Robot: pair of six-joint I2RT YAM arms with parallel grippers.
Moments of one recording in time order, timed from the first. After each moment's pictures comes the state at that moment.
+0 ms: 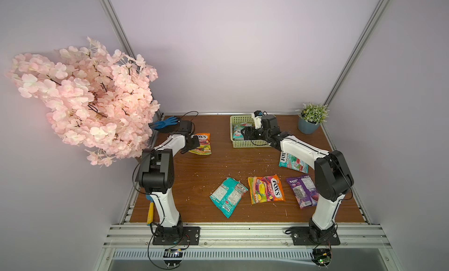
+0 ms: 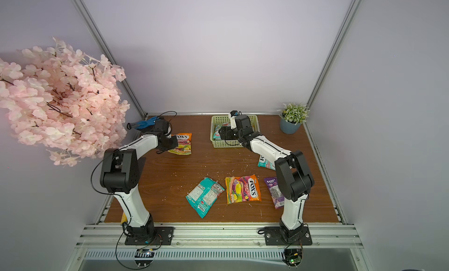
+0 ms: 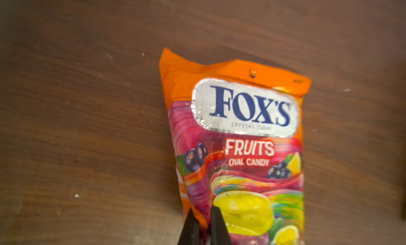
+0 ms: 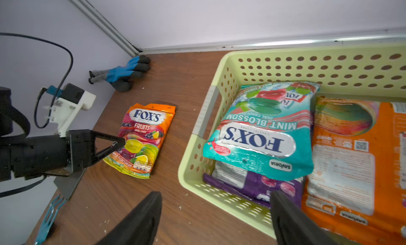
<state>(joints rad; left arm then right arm) -0.03 1.87 1.31 -0.45 0.06 -0.31 0.50 1.84 1.39 -0.08 -0.17 0.40</state>
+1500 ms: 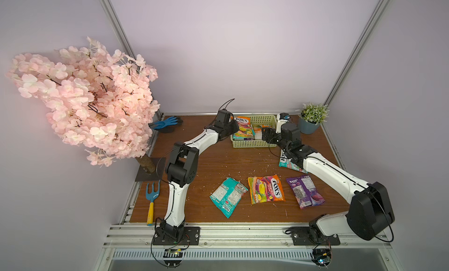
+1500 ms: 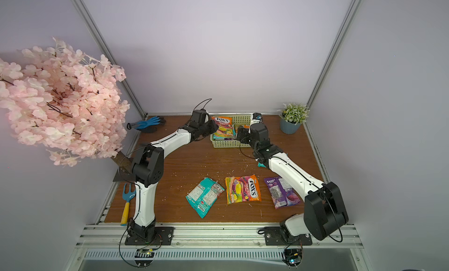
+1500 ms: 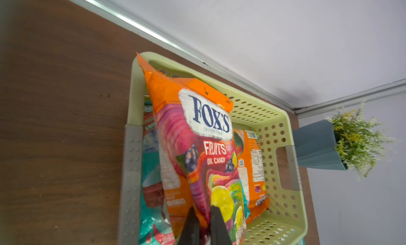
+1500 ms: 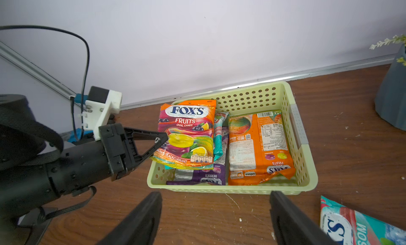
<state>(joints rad) -0.42 2.15 1.66 -0.13 0.21 -0.73 0.47 1.42 1.05 -0.04 0.18 0.45</state>
